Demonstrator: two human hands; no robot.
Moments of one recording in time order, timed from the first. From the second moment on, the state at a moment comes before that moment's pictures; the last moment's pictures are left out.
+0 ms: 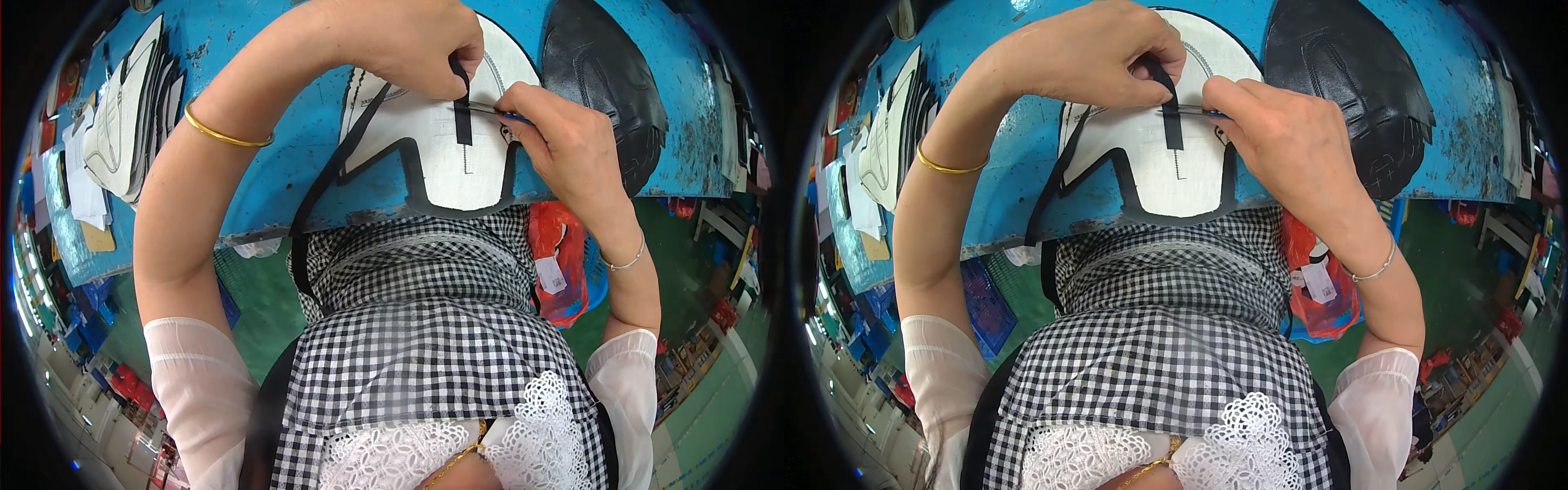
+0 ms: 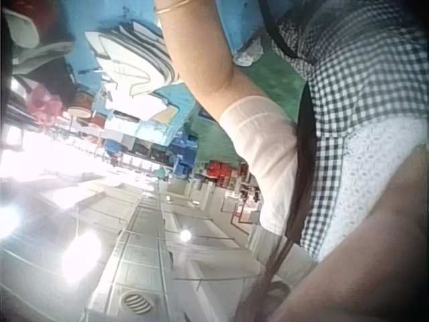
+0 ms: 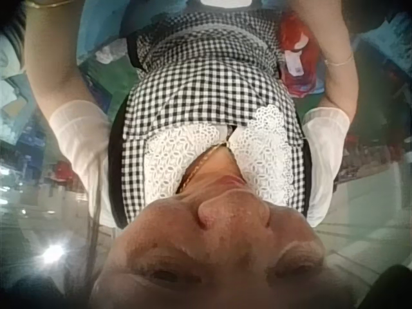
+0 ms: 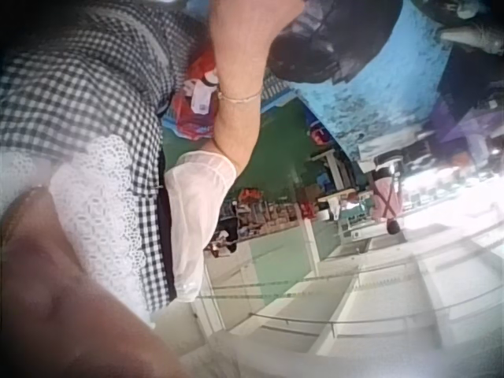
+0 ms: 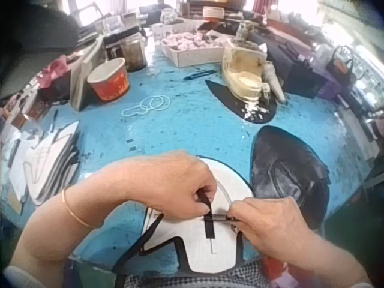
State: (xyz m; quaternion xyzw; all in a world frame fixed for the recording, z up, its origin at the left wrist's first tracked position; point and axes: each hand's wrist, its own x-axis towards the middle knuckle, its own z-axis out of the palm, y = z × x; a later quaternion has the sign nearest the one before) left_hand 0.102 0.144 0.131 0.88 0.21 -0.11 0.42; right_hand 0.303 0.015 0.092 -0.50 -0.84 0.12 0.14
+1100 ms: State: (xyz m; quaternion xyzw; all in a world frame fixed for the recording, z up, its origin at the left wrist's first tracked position) left_hand 0.040 0.149 0.131 0.65 0.35 0.25 0.63; right_hand 0.273 0.024 0.095 -0.53 -0.78 0.21 0.25
